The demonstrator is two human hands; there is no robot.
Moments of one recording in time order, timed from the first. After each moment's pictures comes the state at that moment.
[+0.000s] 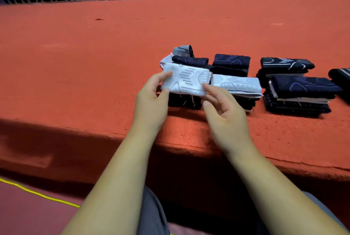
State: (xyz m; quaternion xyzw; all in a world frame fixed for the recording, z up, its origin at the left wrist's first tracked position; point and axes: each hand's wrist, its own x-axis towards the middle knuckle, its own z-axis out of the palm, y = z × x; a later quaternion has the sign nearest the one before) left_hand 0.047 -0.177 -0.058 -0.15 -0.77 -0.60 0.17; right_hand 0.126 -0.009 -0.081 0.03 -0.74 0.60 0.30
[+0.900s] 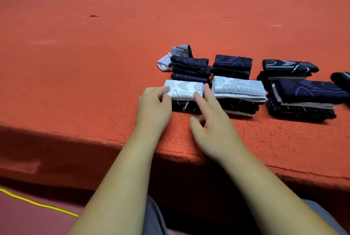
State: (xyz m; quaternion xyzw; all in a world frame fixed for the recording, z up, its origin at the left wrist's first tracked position) left_hand 0.008 -0.172 -0.090 -0.09 -0.85 -0.50 0.15; right_hand 0.113 -0.017 -0.088 0.01 -0.91 0.40 0.15
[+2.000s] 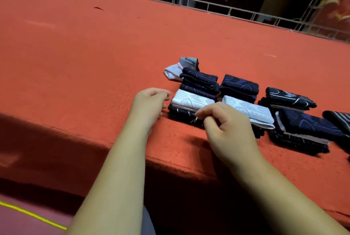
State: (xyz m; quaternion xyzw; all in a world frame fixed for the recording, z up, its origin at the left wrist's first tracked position) left_hand -0.020 -0.203 -0.068 0.02 -0.69 -0.73 0.01; right_hand 0.099 -0.024 -0.047 0.07 -0.90 0.31 0.30
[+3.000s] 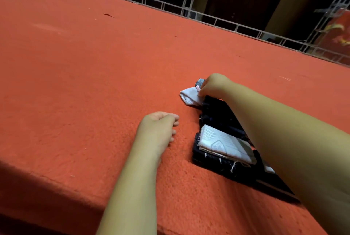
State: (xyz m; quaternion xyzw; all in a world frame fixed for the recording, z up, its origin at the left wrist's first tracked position) left_hand -0.085 -0.229 -0.075 0.08 -0.65 -0.76 -0.04; right_hand -0.232 -0.026 0.008 -0.08 -1.00 0.00 -0.01
